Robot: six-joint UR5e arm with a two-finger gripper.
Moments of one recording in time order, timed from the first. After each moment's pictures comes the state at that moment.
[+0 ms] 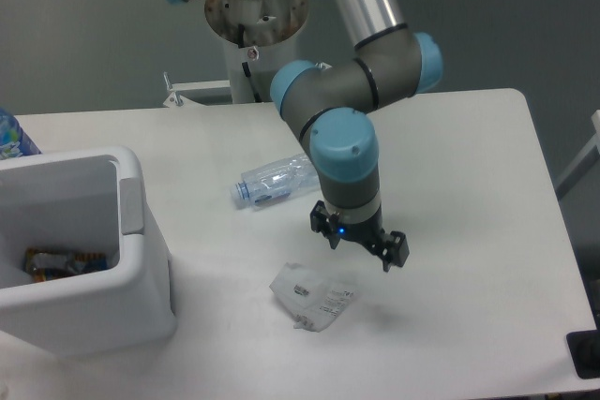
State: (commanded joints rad) arm 2.42 -2.05 -1.63 -0.86 1.68 1.06
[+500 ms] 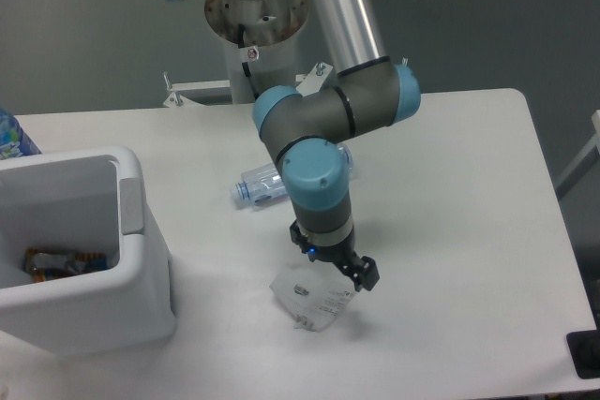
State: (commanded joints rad) arm 2.35 -2.10 -1.63 -0.86 1.68 1.05
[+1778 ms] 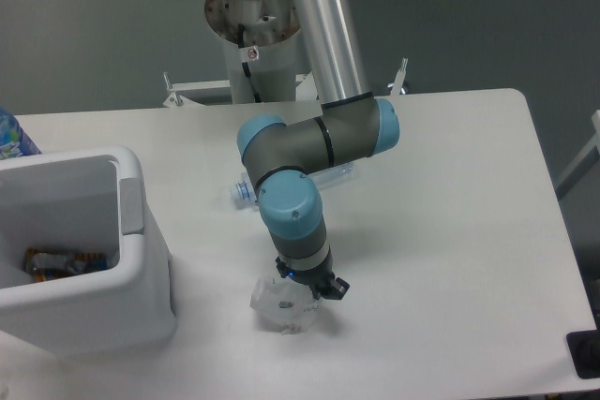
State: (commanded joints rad) arm 2.33 -2.14 -1.62 -0.80 1.68 0.92
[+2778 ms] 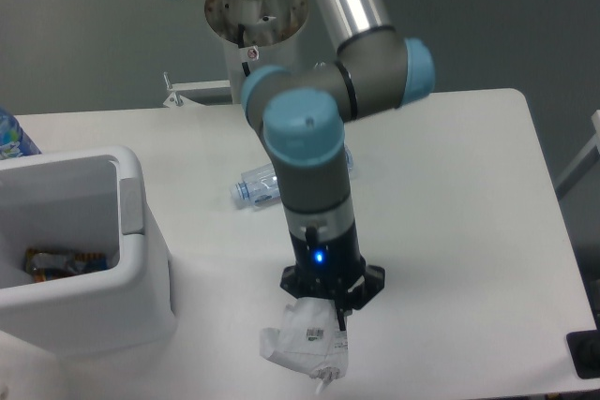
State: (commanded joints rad) arm 2.32 -1.94 -1.35 -0.80 1.54 0.25
